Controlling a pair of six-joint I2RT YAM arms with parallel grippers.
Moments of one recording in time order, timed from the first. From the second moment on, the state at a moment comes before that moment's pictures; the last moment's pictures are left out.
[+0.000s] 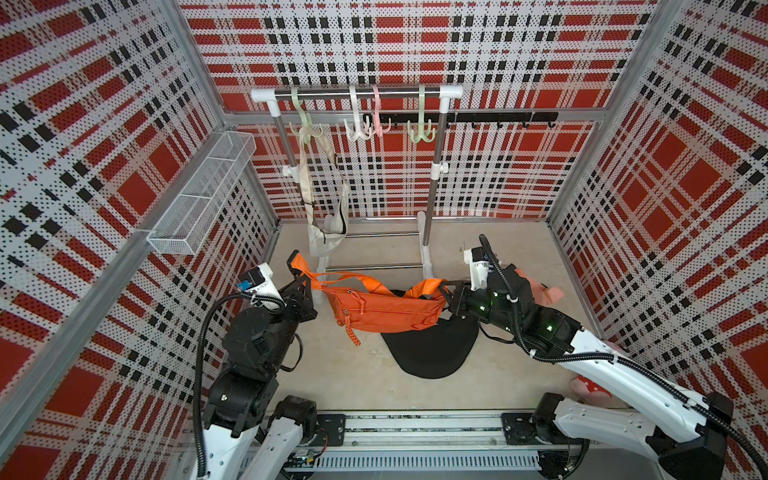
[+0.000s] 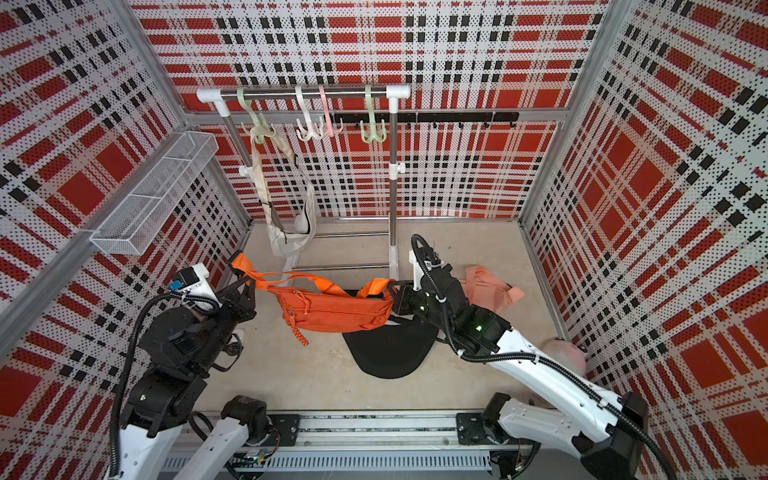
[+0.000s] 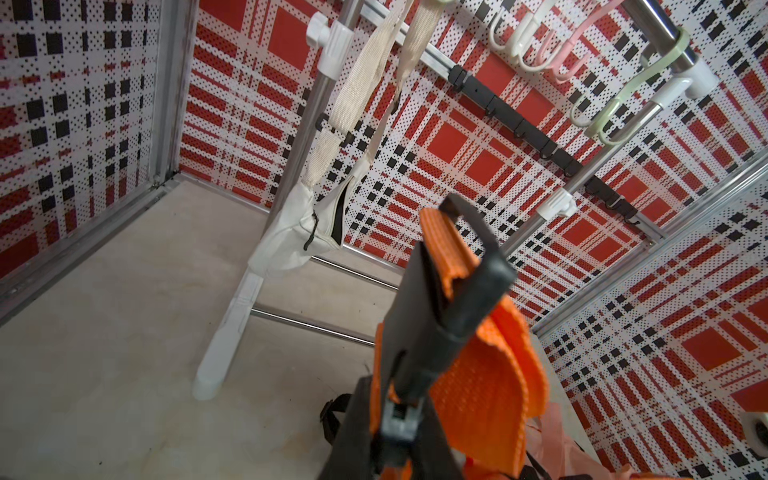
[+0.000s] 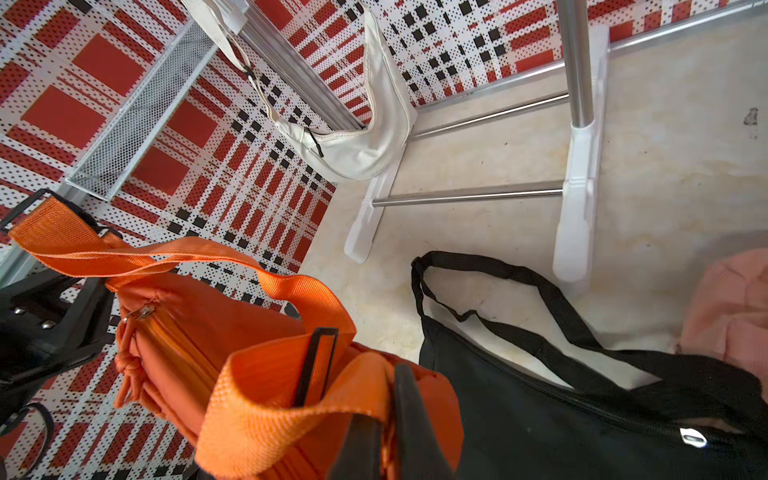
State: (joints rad) left arm -0.24 0.49 0.87 -0.51 -0.12 -0.58; right arm 0.83 1.04 0.99 -0.31 0.06 0.72
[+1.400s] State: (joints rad) left arm -0.29 0.30 0.66 -0.98 0.10 -1.01; right arm 0.79 0.99 0.91 -0.76 -0.22 0.98
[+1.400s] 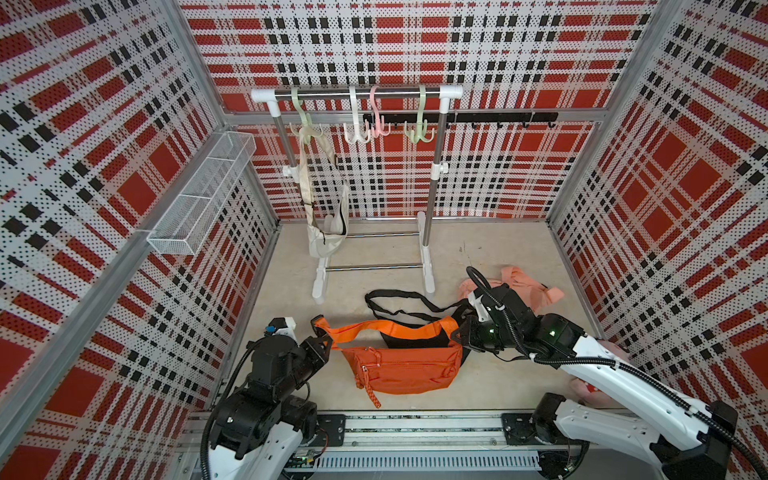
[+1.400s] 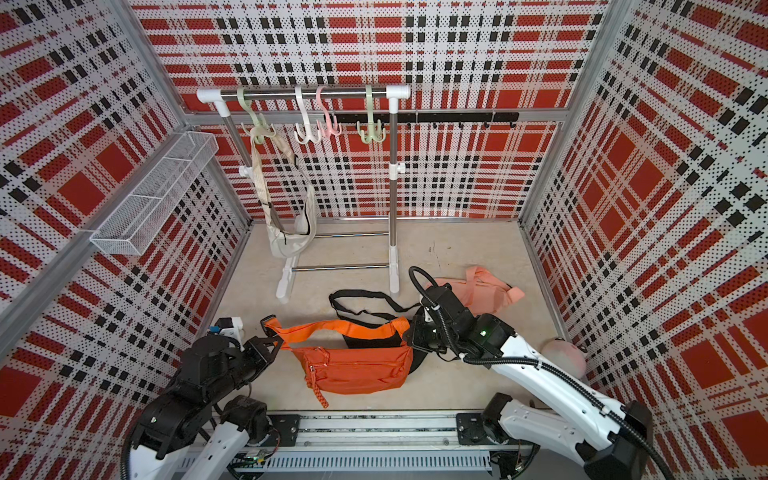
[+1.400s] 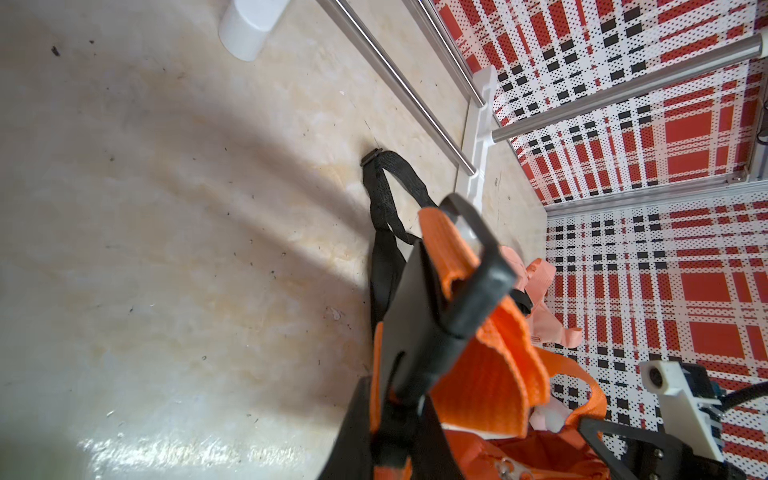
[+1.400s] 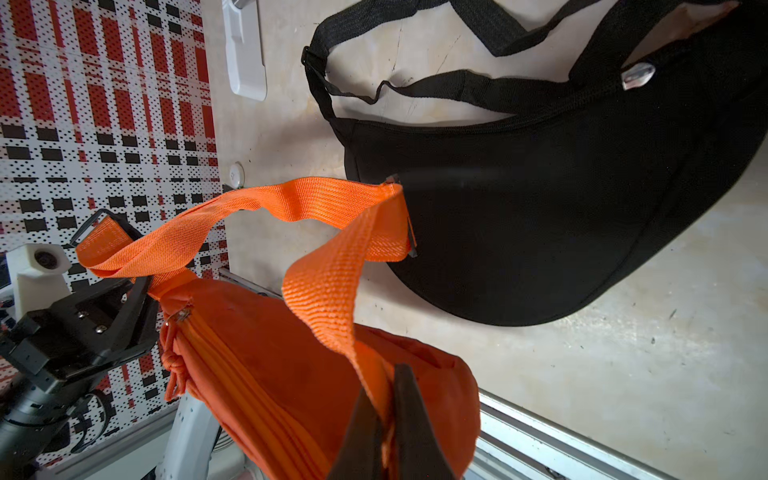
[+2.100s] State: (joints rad) left arm -0.06 0.64 0.55 -0.71 0.23 -0.94; right arm 0.50 1.29 0.84 -0.52 -0.52 0.89
